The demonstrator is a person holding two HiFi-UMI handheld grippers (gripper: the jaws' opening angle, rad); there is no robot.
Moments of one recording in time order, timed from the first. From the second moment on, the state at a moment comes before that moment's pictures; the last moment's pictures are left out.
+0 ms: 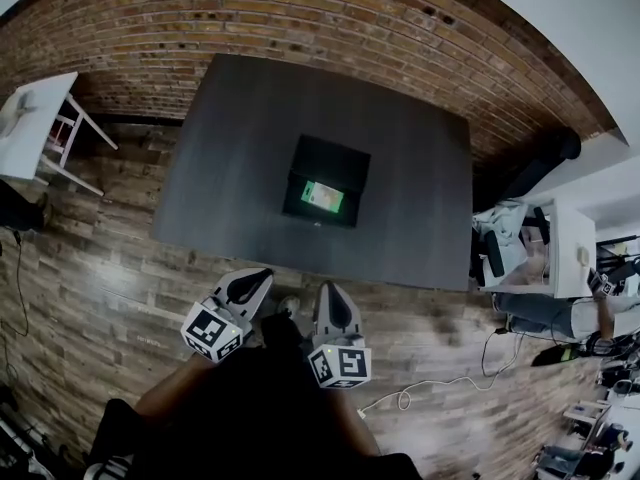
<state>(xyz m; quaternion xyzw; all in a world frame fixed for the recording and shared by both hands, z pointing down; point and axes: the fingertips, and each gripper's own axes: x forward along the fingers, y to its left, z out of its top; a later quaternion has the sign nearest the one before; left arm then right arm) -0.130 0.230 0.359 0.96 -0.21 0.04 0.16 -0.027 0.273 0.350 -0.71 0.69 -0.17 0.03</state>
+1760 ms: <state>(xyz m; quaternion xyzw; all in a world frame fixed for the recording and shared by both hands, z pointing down) -0.015 0.058 0.471 0.92 -0.26 0.19 0.22 0.077 0.104 0.399 -0.67 0.71 -0.19 -0.05</state>
